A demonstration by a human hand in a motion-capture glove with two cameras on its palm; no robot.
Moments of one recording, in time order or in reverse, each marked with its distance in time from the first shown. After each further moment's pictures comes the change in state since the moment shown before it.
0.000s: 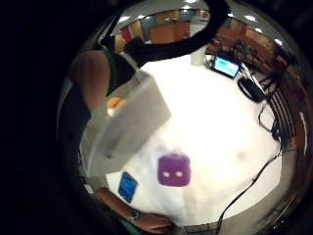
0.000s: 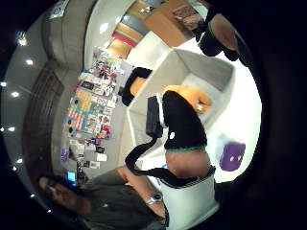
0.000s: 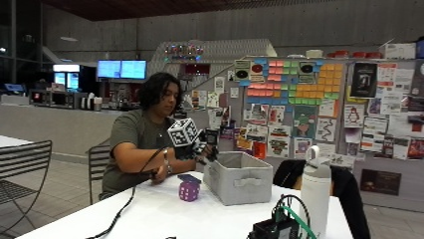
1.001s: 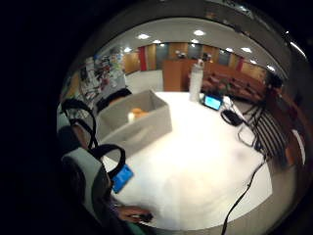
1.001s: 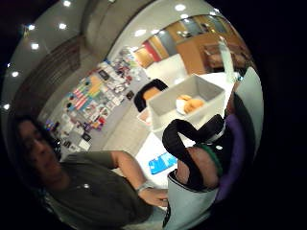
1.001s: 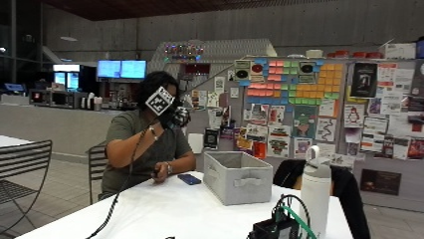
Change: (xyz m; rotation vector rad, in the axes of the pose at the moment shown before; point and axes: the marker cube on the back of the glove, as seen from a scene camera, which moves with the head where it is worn) arm -0.097 0.090 -0.133 0.398 -0.045 -0.475
